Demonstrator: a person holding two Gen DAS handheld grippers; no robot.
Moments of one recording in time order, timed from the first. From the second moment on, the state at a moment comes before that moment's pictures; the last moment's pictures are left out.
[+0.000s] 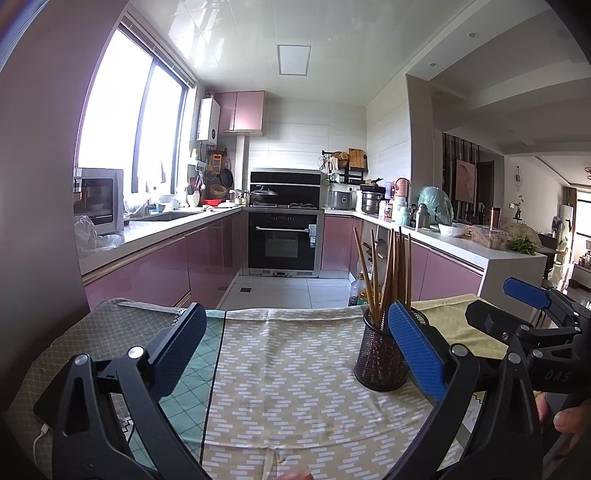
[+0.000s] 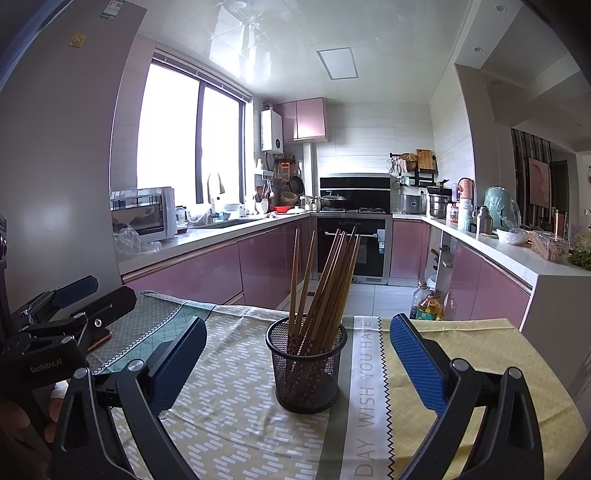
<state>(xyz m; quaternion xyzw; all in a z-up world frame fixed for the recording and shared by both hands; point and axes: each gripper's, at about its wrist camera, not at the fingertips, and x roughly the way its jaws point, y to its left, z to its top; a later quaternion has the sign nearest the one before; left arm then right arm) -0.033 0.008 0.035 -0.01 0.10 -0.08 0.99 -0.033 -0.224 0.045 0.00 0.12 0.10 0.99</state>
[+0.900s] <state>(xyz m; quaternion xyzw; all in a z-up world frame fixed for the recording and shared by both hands) -0.037 0.006 0.037 -0.01 0.10 -0.08 0.99 -0.036 -0.221 0.046 0.00 0.12 0.10 0.99</state>
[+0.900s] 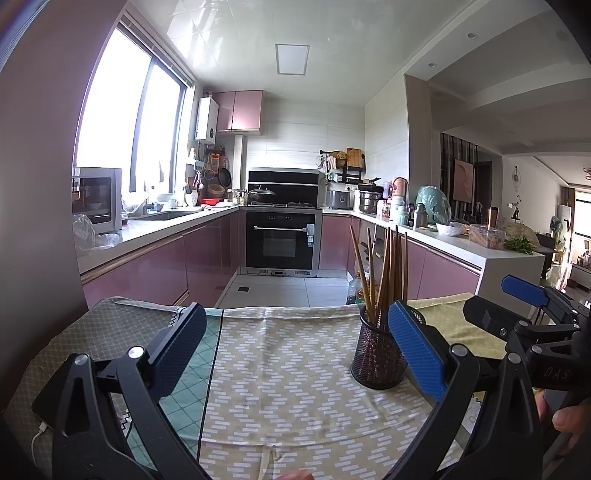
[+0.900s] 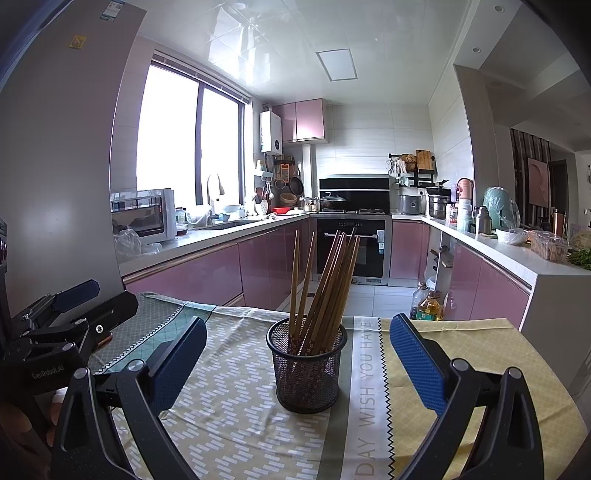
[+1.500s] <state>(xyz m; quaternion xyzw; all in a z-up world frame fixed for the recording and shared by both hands) -0.037 0.005 0.036 -0.01 0.10 -0.08 0.99 -0.037 -0.220 0.047 0.01 0.12 0.10 0.99</state>
